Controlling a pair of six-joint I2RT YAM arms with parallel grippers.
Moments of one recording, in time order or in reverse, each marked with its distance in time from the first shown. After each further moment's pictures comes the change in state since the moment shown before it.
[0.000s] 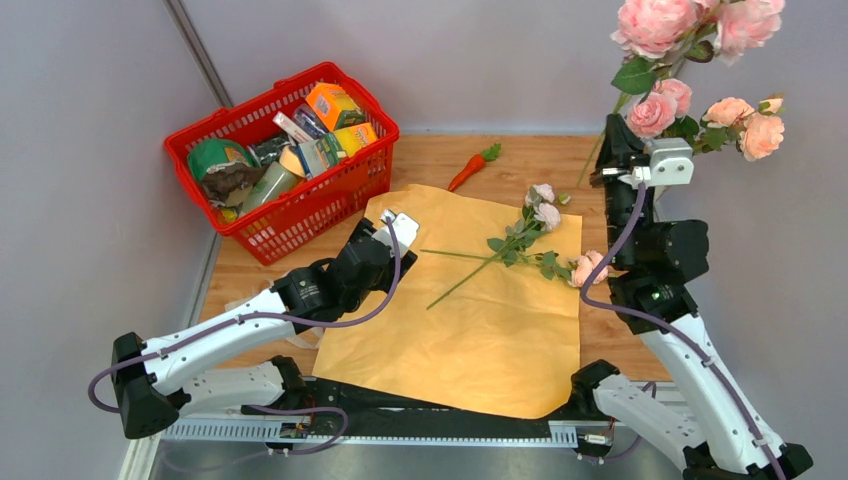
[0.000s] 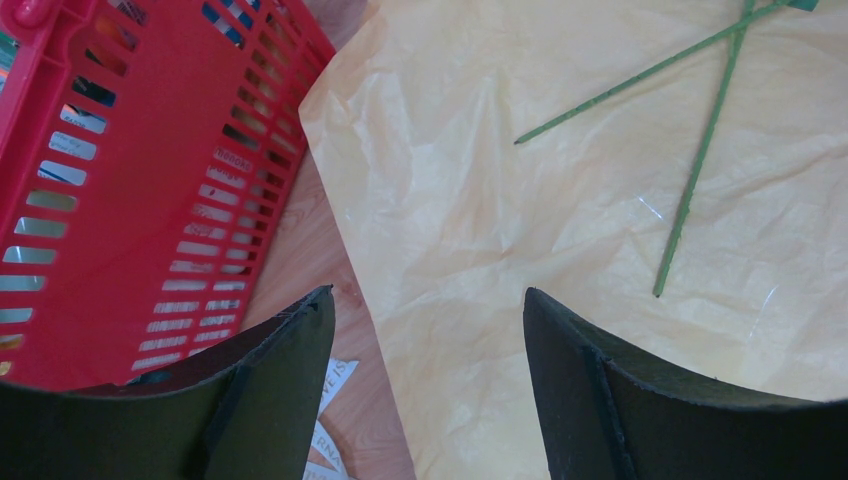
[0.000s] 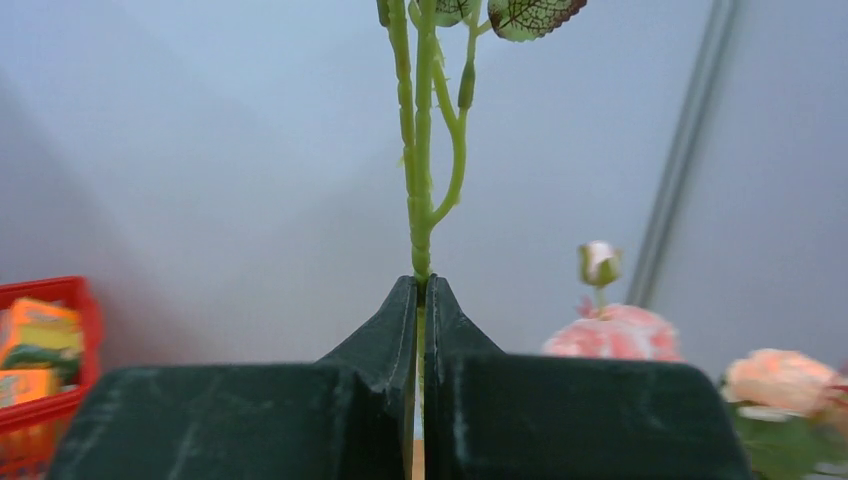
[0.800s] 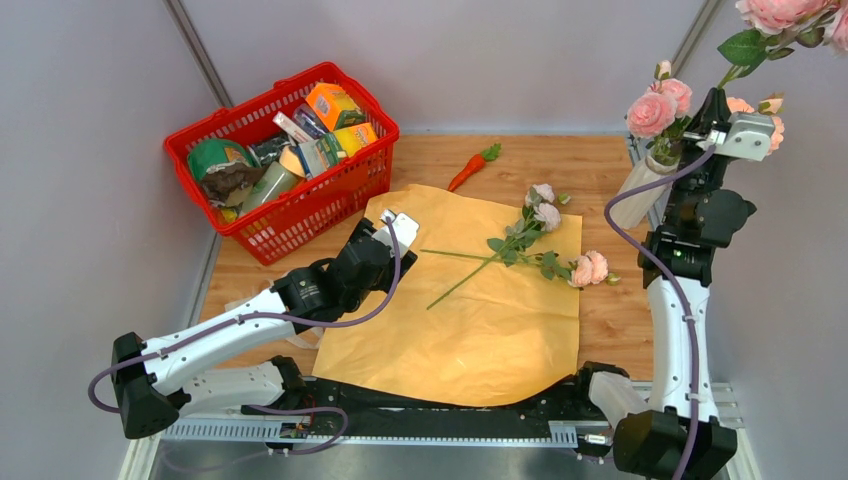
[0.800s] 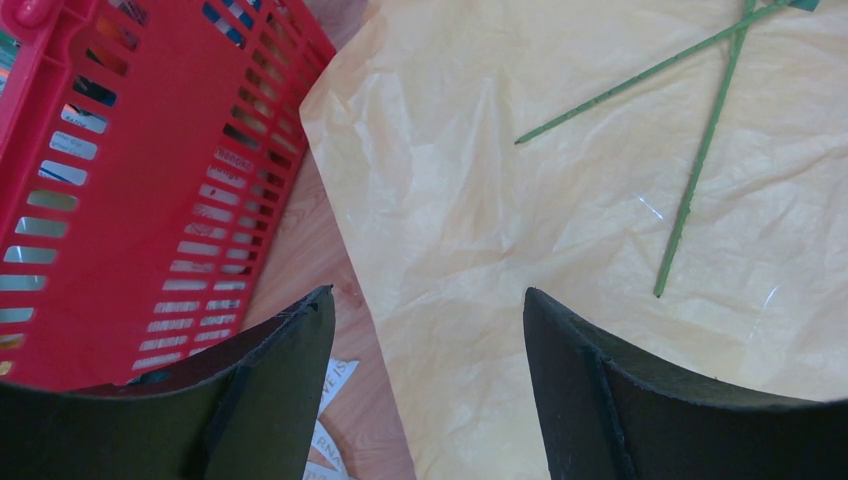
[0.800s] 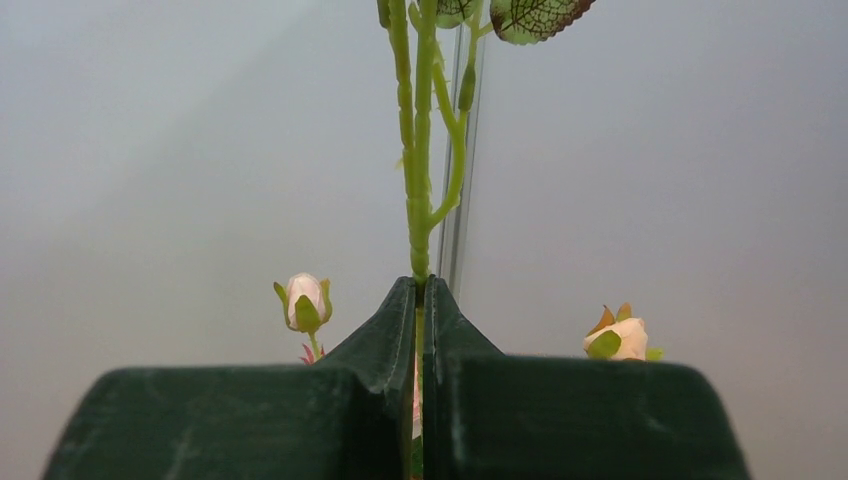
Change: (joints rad) left arm 0.000 0.000 0.000 0.000 0.000 0.000; right arm -0.706 0.152 0.008 0.220 -0.268 0.163
